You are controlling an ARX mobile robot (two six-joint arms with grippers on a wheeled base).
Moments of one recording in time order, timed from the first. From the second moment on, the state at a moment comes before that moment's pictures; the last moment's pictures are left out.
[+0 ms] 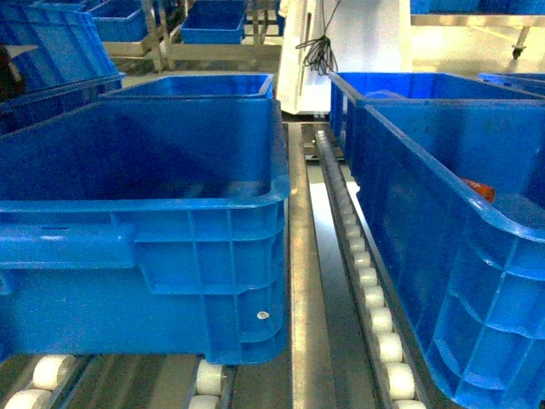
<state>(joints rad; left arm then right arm) -0.07 1.45 0.50 0.96 -0.07 -0.02 0.00 1.32 0.39 0.92 0.00 -0.01</state>
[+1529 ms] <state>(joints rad) 0.00 0.41 0.02 0.41 0.00 -0.01 0.00 0.34 0.01 0.34 0.00 -0.01</state>
